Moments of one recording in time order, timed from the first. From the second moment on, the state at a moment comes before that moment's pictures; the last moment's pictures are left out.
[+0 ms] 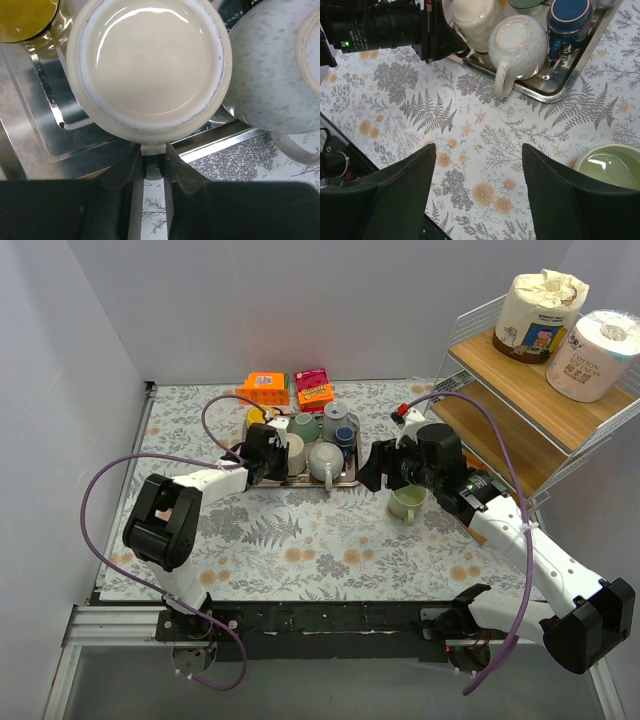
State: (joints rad) left arm -0.42 1.73 1.01 -0.02 0.03 -0.15; right arm 0.58 1.10 1.00 -0.39 -0.21 0.33
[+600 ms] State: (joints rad) left arm -0.42 1.54 0.99 -0.06 0.13 -0.34; right arm 0.58 1.09 0.95 -0.32 -0.28 0.38
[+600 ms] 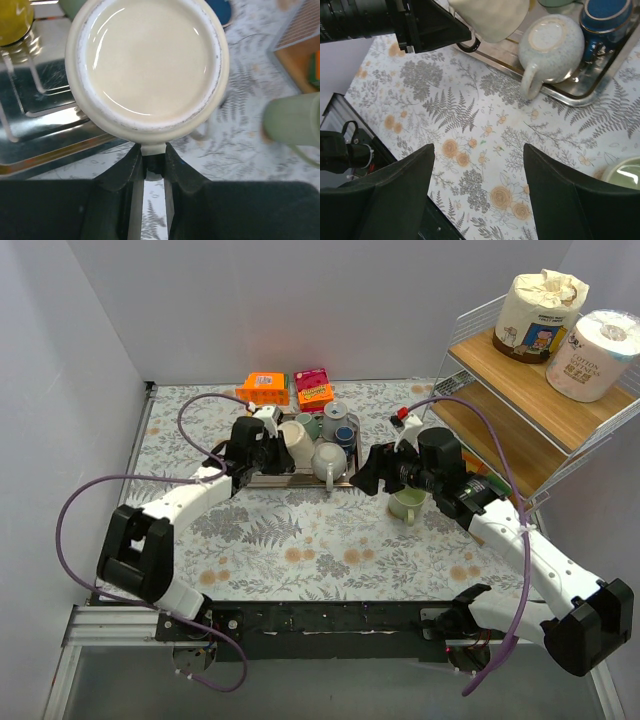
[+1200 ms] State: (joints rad) left arm -0.42 1.03 1.01 0.03 0.44 -0.69; right arm 0.66 1.12 0.83 0.34 -0.55 0.69
